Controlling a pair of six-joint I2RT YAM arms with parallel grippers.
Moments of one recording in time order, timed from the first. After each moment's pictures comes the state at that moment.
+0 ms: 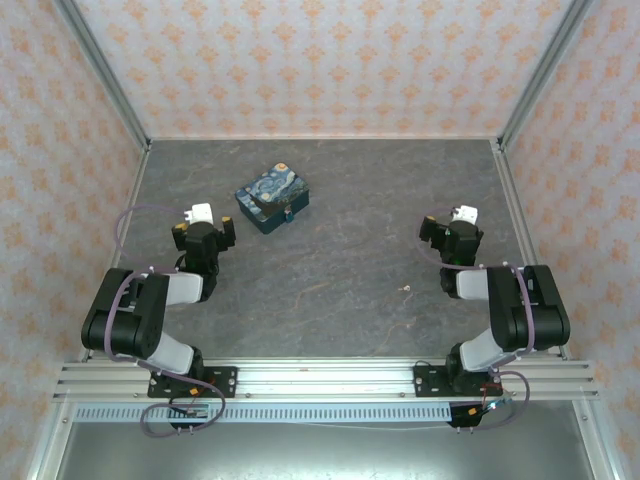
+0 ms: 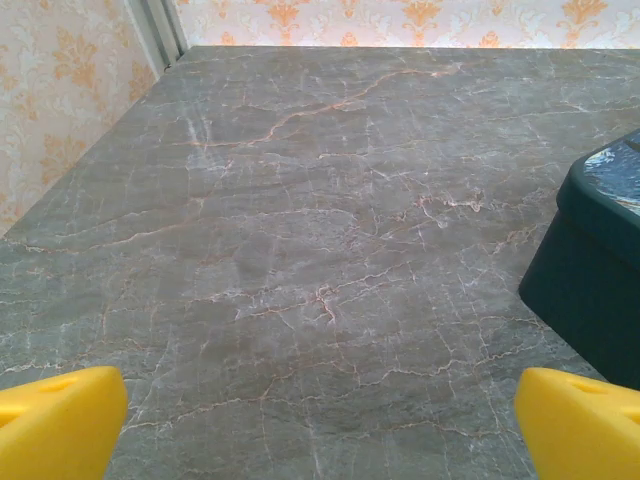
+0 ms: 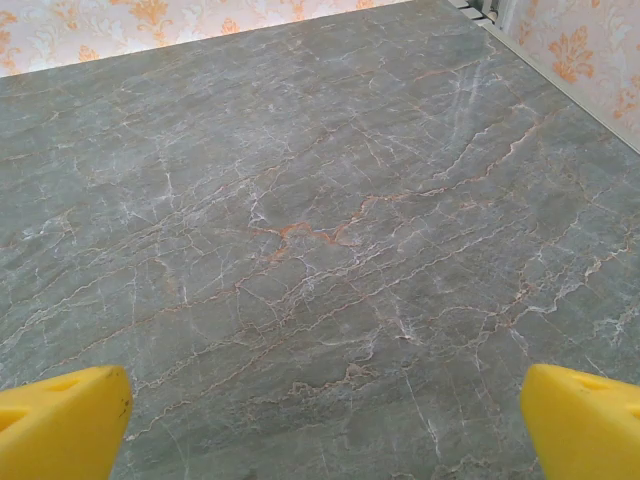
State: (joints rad) left arm -0.06 1.50 0.40 0.69 -0.39 -0.07; right arm 0.02 1.52 0.40 0.69 0.20 0.17
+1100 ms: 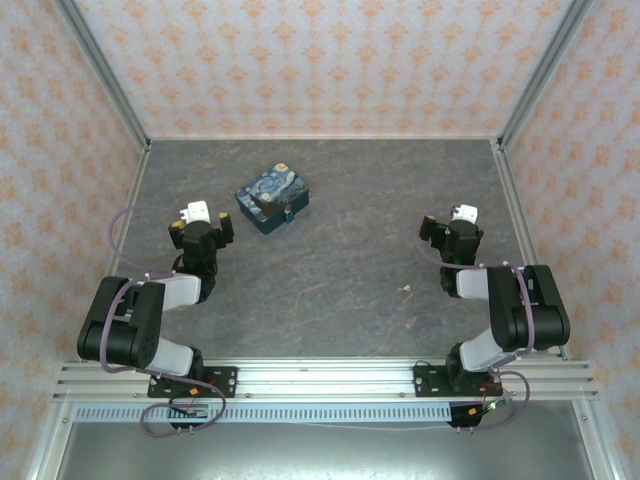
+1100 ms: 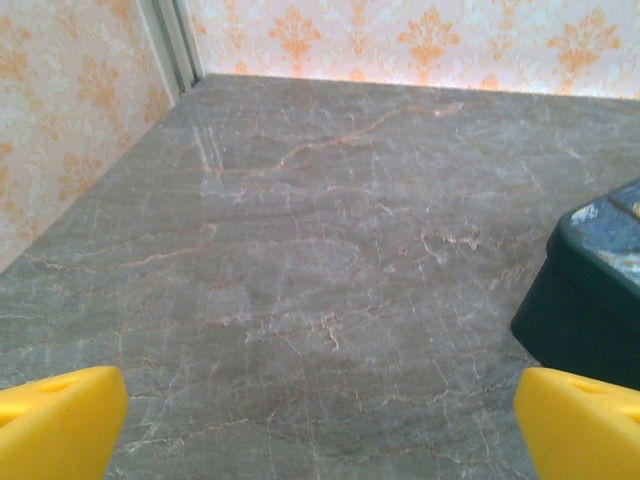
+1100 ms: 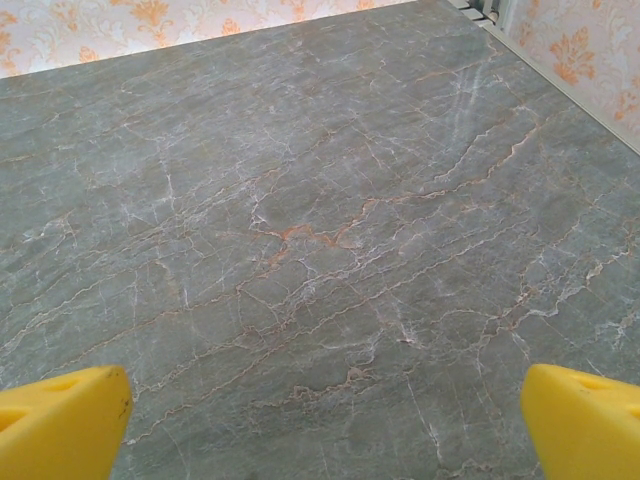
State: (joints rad) left arm -0.06 1.44 0.40 0.68 -0.41 -0.10; right arm 0.02 1.52 0.41 0.68 0.20 0.17
